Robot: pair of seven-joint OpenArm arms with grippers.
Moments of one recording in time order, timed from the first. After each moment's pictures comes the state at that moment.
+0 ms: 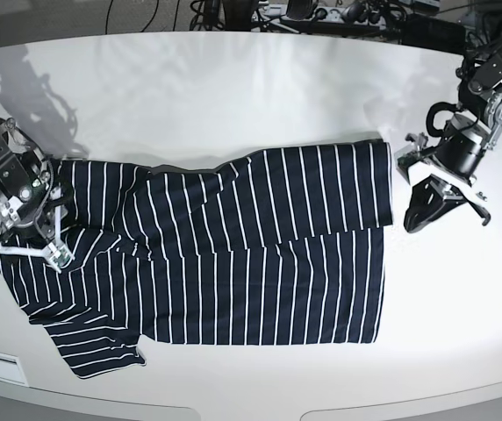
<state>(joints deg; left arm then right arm) 4.6 -67.3 37.5 112.6 11.9 15.7 13.0 18.2 49.3 -39.0 90.6 8.7 -0.9 -56.9</state>
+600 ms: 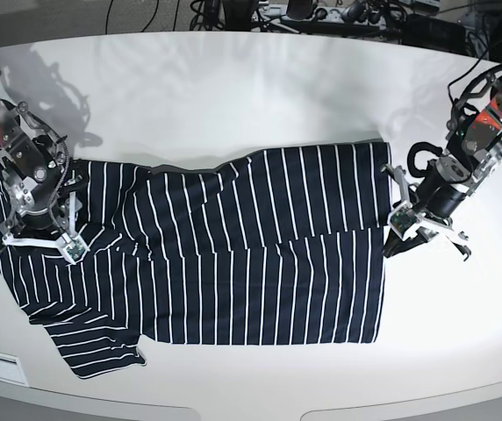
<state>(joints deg) -9.2 -55.8 37.6 100.9 -8.1 -1.0 11.2 14.6 47.9 -39.0 97.5 3.0 -5.5 -57.1</state>
